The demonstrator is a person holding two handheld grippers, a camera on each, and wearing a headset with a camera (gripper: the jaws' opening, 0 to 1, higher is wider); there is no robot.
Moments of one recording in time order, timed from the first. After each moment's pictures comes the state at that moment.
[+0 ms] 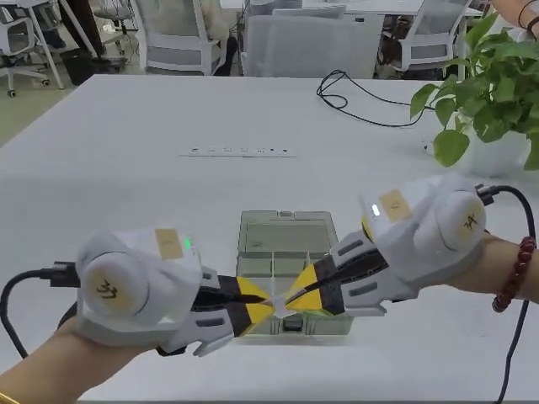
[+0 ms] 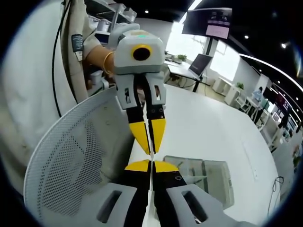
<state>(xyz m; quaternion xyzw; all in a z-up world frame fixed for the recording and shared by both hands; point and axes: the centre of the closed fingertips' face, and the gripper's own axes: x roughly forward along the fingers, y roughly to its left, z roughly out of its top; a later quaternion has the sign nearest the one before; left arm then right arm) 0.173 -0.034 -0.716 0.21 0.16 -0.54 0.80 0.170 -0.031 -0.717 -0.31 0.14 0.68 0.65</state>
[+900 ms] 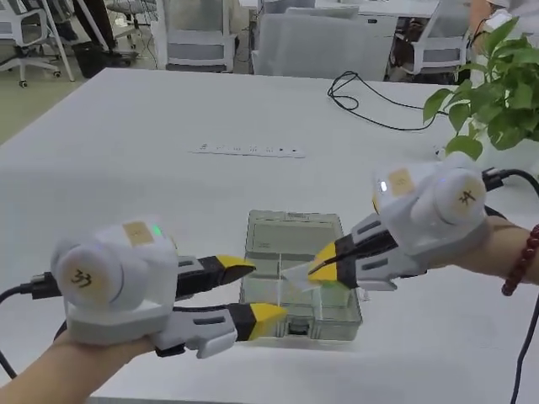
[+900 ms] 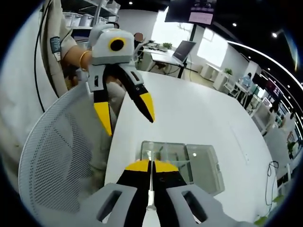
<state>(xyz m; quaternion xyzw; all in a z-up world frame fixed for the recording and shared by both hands) 0.195 -0.016 -0.706 0.07 0.15 -0.47 0.87 0.221 -0.049 -0.724 -0.32 0.19 0.62 0.69</state>
